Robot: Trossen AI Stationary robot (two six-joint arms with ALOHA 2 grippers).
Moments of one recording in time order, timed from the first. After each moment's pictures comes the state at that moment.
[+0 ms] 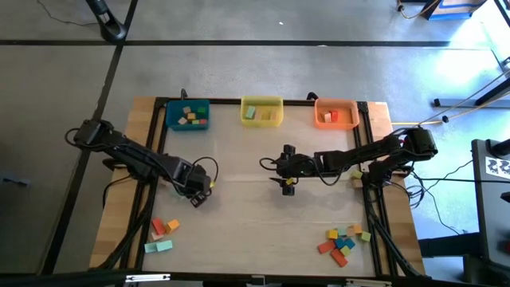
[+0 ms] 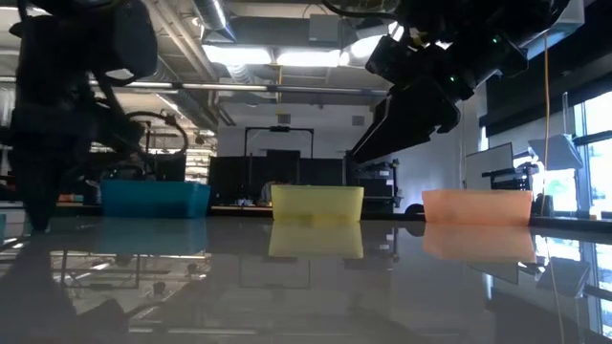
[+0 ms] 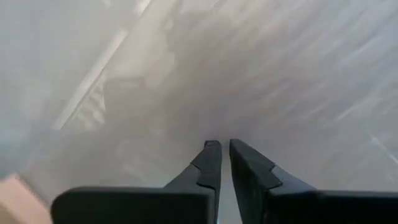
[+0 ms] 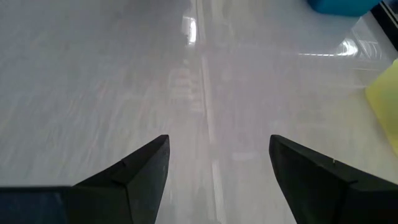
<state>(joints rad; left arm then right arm) -0.25 1.36 0.62 -0.72 -0.03 -1.01 0.09 1.54 0.77 0.10 0.19 -0.07</state>
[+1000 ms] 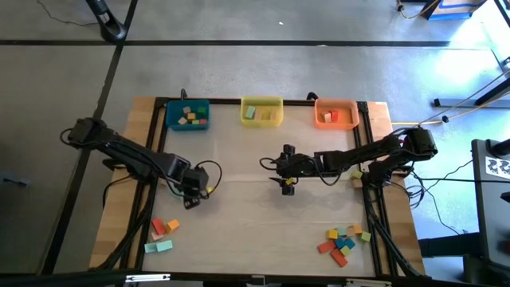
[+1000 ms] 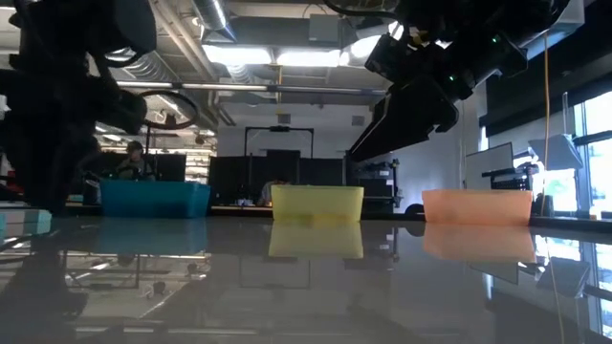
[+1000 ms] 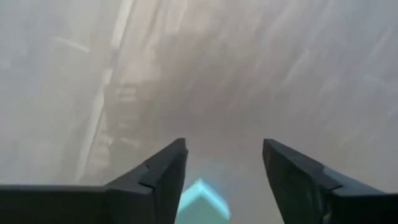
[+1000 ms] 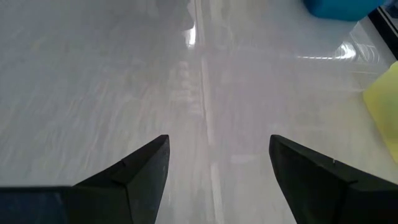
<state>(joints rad) -0.26 1.26 0.62 -0.76 0.02 -0.67 0.08 1.54 0.77 0.11 0.19 -0.08</state>
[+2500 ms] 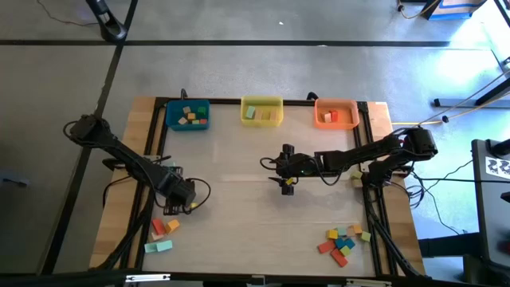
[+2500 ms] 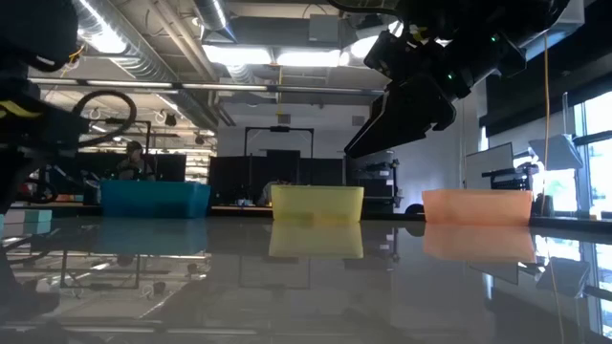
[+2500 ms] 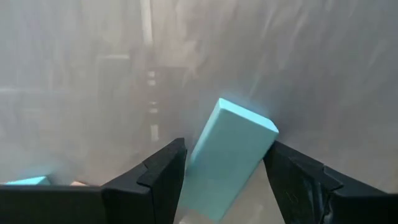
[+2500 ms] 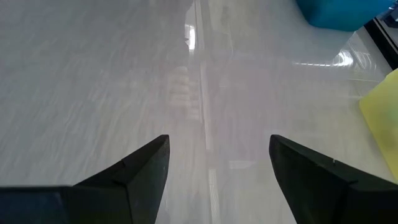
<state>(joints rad) -0.50 1.26 0.54 -0.85 -0.05 -0.55 0.08 1.54 0.77 0.13 0.19 -0.10</state>
